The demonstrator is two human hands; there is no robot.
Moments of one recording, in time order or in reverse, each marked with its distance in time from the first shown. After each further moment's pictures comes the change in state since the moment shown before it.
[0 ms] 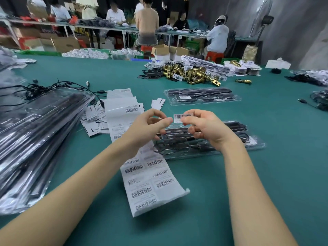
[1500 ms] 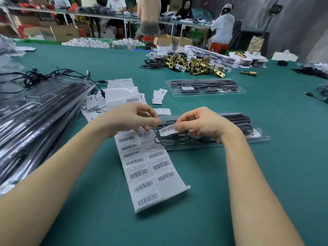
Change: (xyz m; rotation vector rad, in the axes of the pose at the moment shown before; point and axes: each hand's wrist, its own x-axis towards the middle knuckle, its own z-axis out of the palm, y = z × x) left_hand 0.009 -0.001 -0.050 0.396 -0.249 -0.043; right_hand -0.008 -0.006 0.007 -0.300 -0.196 0.103
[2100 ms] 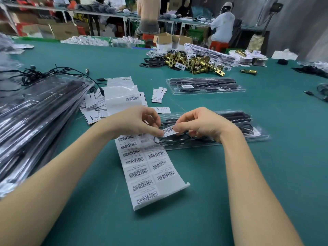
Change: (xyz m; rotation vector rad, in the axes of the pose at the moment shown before) left_hand -0.001 0.001 0.012 0.056 -0.072 0.011; right_hand 0.003 0.004 0.001 -0.090 -0.018 0.004
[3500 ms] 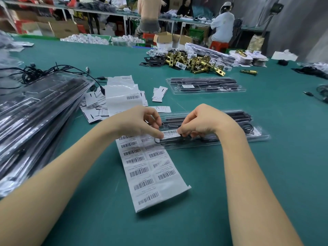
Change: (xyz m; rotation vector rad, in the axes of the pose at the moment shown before) left_hand 0.007 -0.007 0.003 0.003 0.021 -0.014; right_hand -0.004 -0.017 0.000 -0.237 0.094 0.145
